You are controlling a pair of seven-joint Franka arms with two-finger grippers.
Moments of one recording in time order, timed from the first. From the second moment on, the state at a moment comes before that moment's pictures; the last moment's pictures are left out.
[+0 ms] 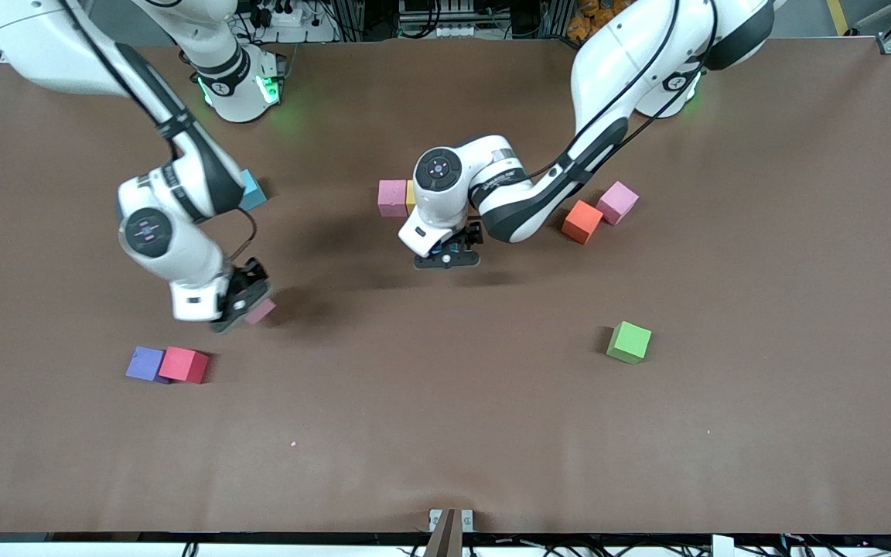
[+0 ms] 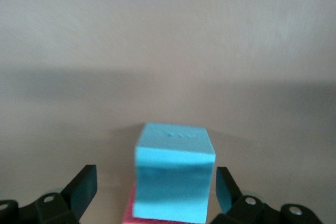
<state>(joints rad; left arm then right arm) -0.37 0.77 -0.60 -1.56 0.45 2.15 -1.21 -0.36 0.42 0.67 -2.07 -0.40 2.36 -0.34</state>
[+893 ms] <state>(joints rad) 0.20 0.65 -0.59 -1.60 0.36 2.07 -1.38 -0.10 0.48 0.80 -2.07 -0.59 2.37 -0.32</state>
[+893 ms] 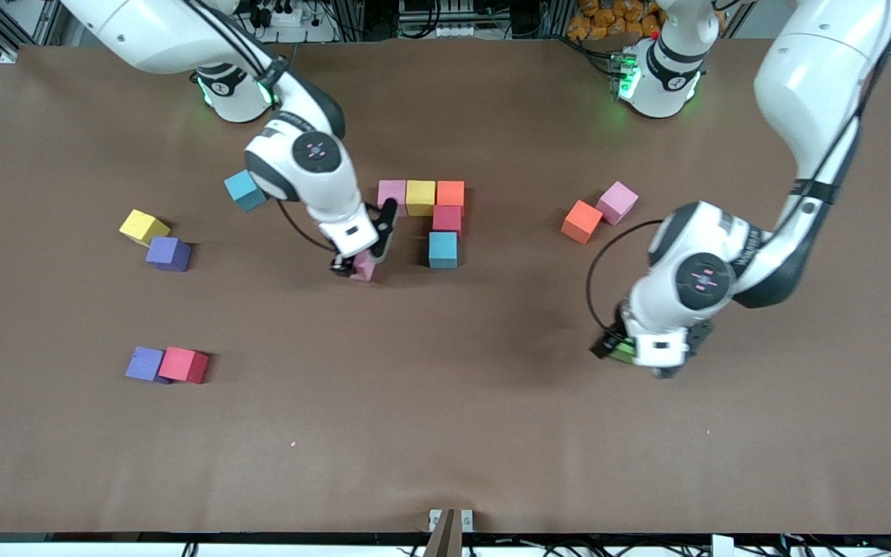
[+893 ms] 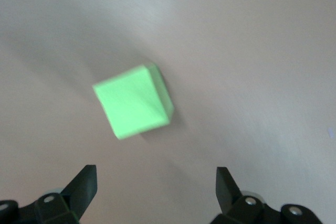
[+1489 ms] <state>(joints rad) 0.29 0.67 -0.58 -1.77 0.40 2.32 -1.66 0.03 0.64 0.75 -1.97 -0.61 2.37 -0.32</state>
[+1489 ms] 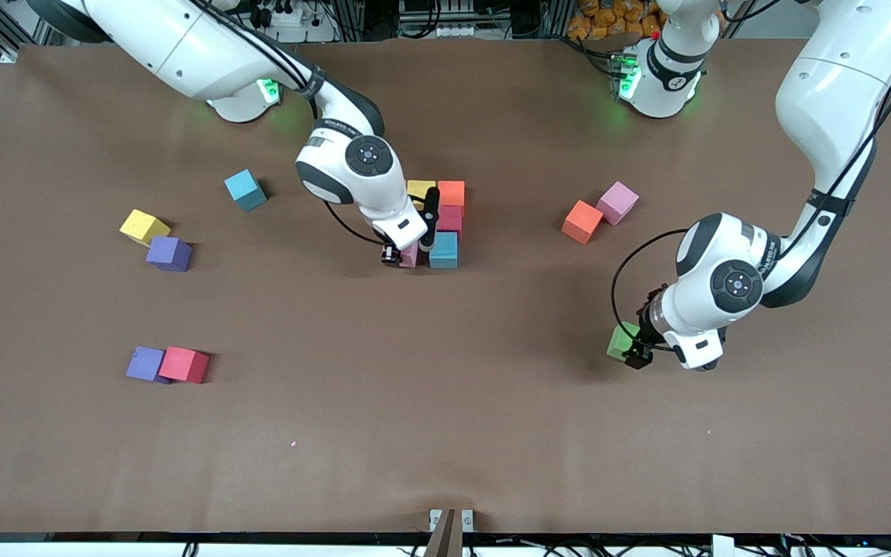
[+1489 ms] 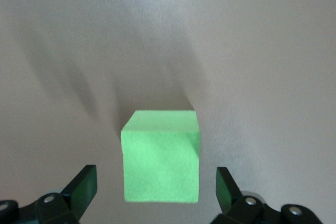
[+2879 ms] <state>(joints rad) 0.29 0.74 -0.58 -1.78 0.53 2.37 -1.77 0.11 0.68 0.71 -1.92 -0.62 2.37 -0.32</state>
